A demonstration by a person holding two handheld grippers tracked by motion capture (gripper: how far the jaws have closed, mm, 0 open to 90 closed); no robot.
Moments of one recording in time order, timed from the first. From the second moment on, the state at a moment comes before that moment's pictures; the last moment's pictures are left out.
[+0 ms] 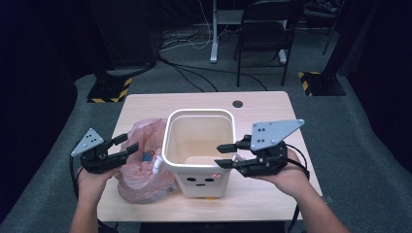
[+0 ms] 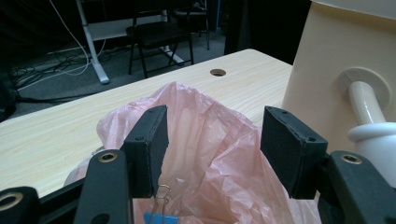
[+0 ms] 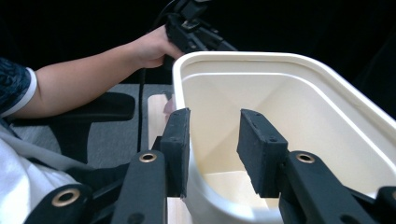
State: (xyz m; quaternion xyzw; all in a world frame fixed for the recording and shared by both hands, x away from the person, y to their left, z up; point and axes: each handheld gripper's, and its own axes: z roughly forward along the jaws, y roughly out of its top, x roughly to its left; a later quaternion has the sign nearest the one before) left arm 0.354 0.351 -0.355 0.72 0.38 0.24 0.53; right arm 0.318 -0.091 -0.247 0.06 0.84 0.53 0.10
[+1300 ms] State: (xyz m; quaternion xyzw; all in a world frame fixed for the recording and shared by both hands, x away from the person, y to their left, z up) left arm 0.358 0.363 -0.360 0.72 0.39 0.25 0.52; right arm 0.348 -0.181 -0.297 0.25 0.78 0.54 0.20
